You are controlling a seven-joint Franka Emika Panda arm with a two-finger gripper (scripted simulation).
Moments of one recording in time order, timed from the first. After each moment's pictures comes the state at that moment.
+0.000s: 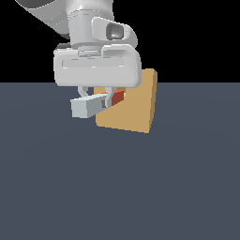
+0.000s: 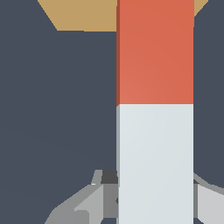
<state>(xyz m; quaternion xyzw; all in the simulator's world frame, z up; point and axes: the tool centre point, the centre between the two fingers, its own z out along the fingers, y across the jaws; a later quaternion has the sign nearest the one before) -0.055 -0.018 0.148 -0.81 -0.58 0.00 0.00</state>
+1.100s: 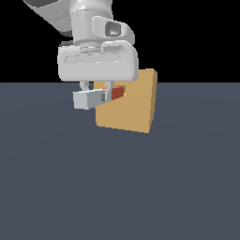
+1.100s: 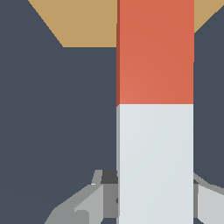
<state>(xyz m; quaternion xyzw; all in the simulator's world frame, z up) -0.057 0.007 0.159 -0.82 -0.57 0.00 0.00</state>
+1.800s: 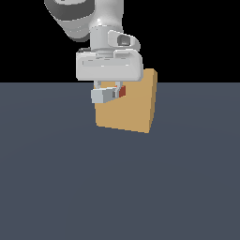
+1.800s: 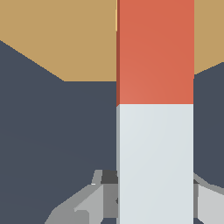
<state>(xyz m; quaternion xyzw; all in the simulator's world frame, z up) -0.035 0.072 0.159 -0.82 -0.57 0.00 0.00</state>
